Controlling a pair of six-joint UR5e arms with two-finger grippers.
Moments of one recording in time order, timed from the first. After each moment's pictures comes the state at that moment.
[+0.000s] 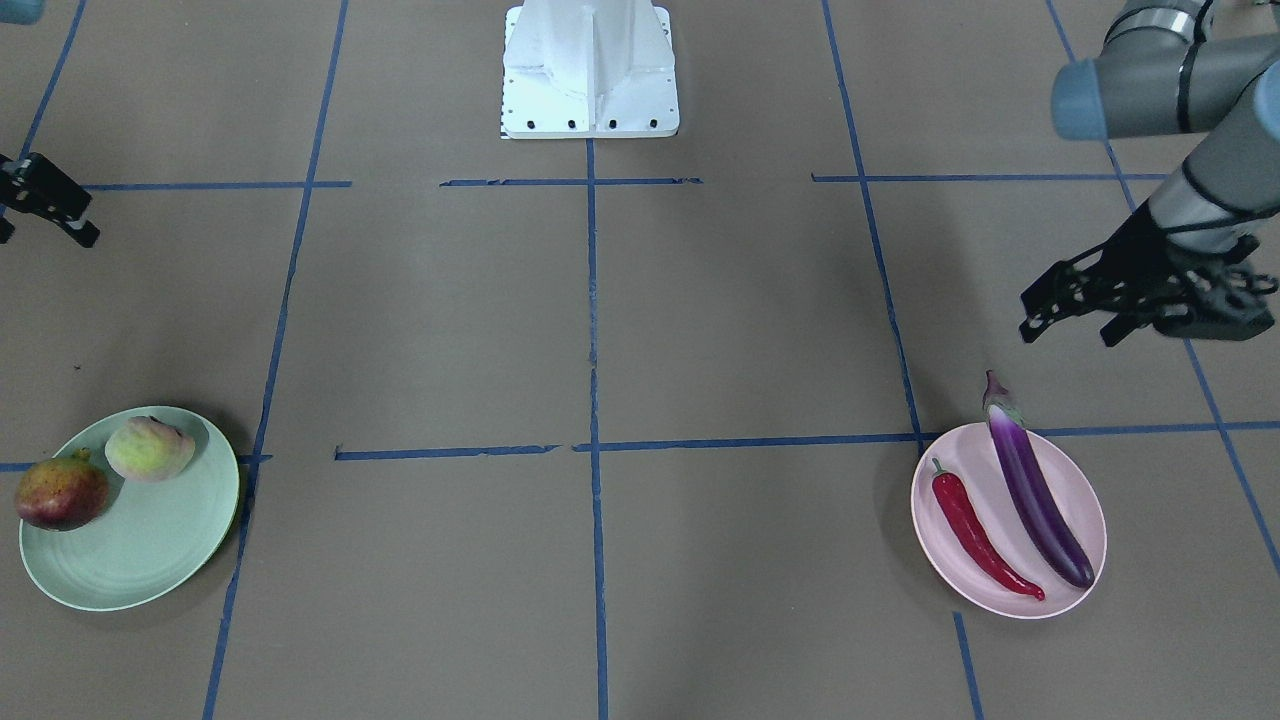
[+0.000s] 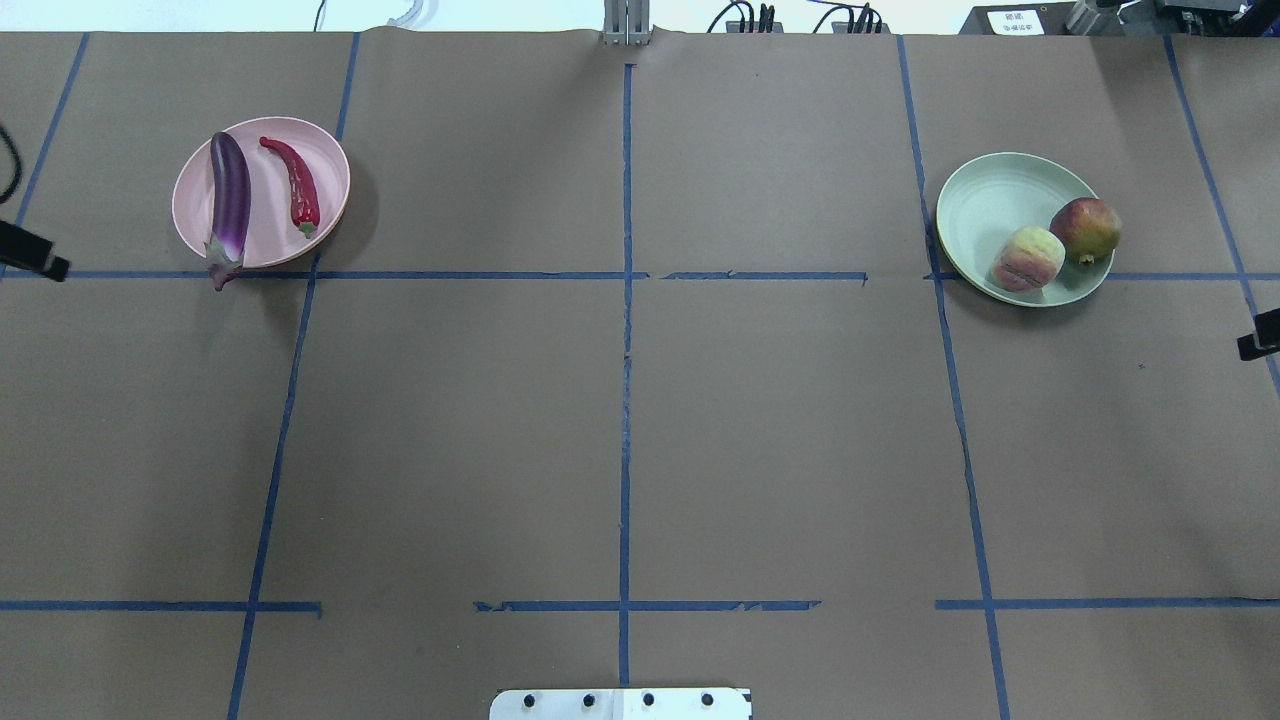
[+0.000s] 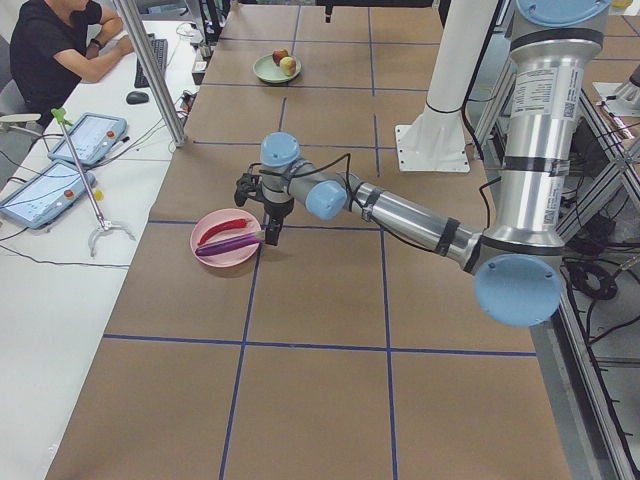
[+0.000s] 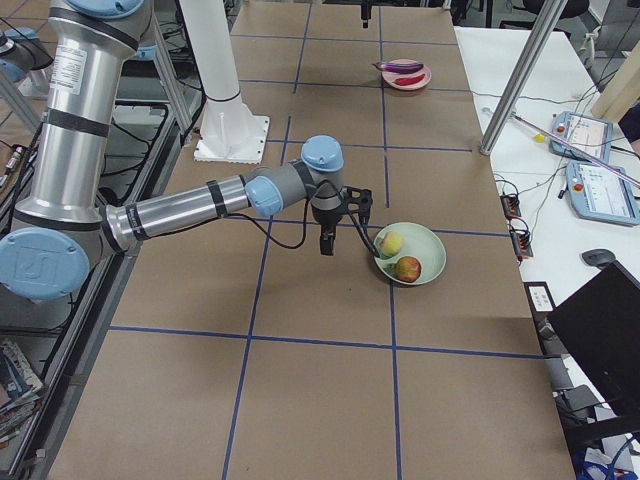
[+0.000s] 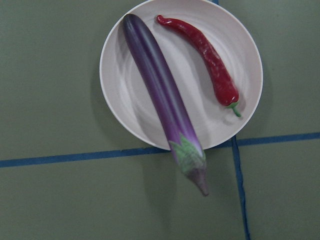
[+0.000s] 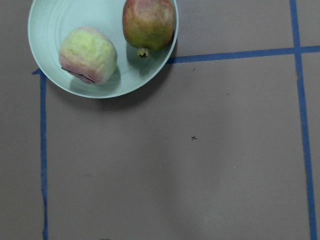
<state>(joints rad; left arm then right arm) -1.24 -1.55 -1.90 -1.78 -2.30 -0.38 1.23 -1.84 2.10 -1.40 2.27 0.59</state>
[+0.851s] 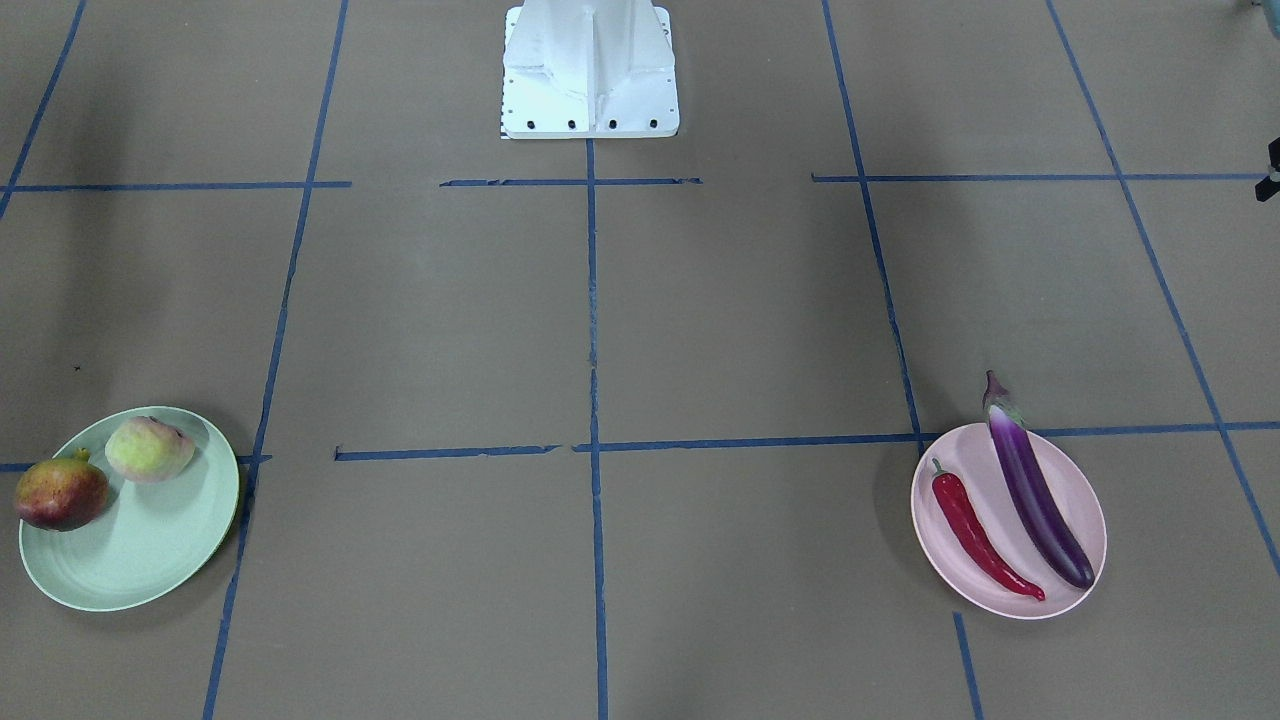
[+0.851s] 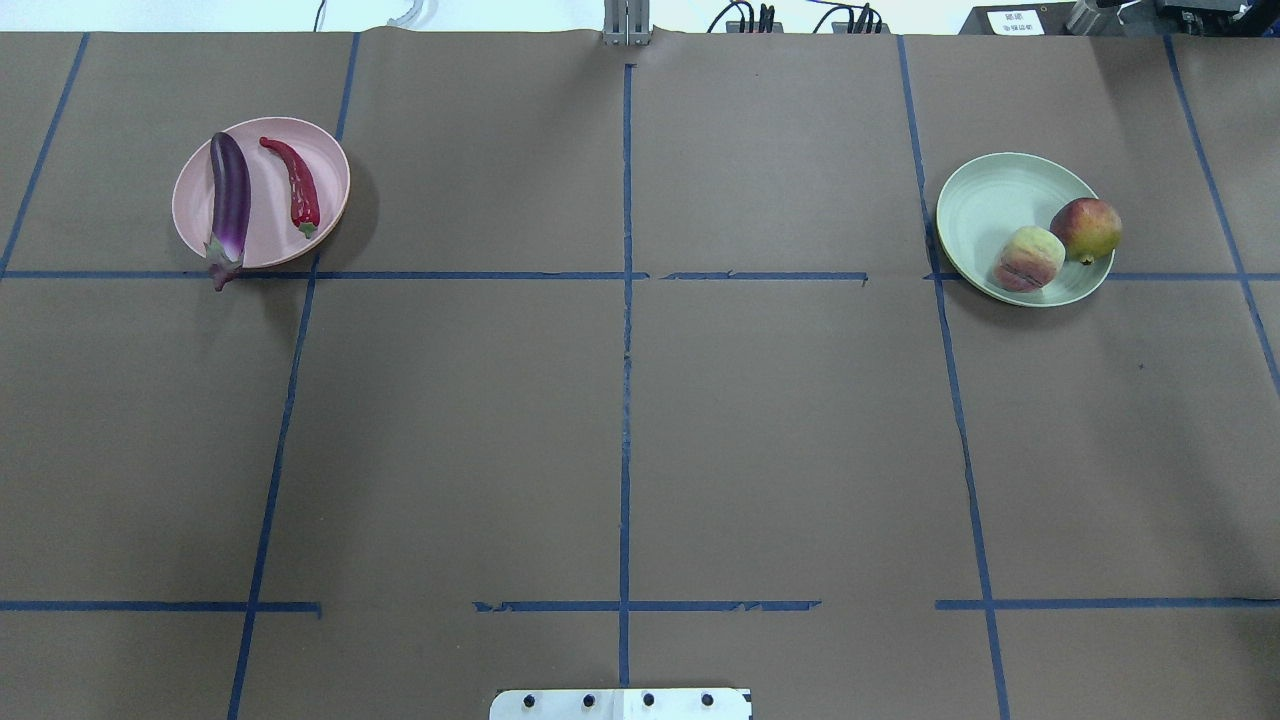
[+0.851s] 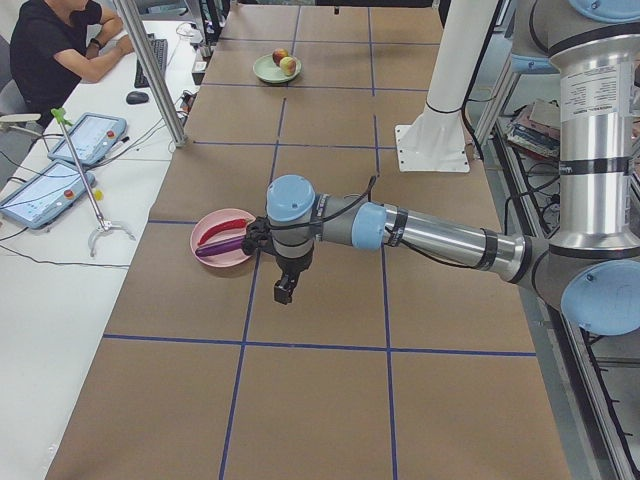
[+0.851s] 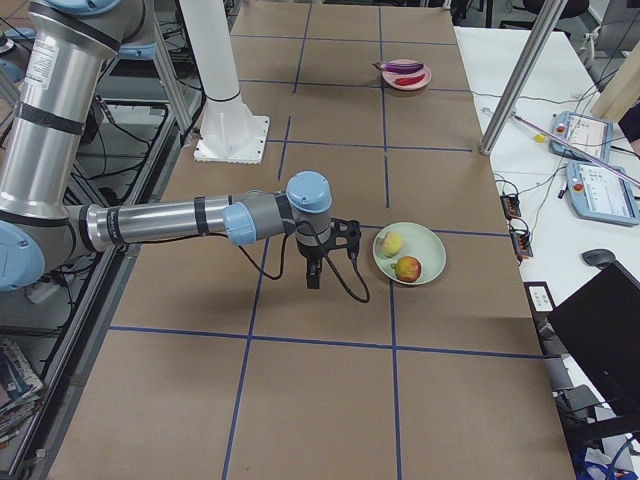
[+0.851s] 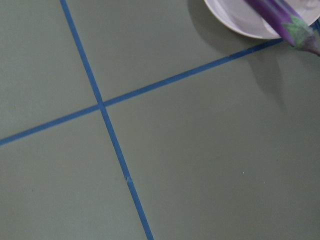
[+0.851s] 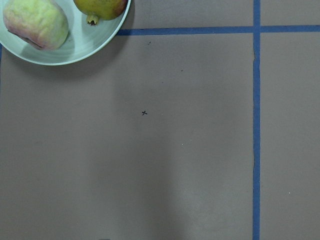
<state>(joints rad) -1.49 -1.45 -1.92 -1.46 -2.37 0.18 1.35 -1.90 2.02 -1.40 2.36 0.36</state>
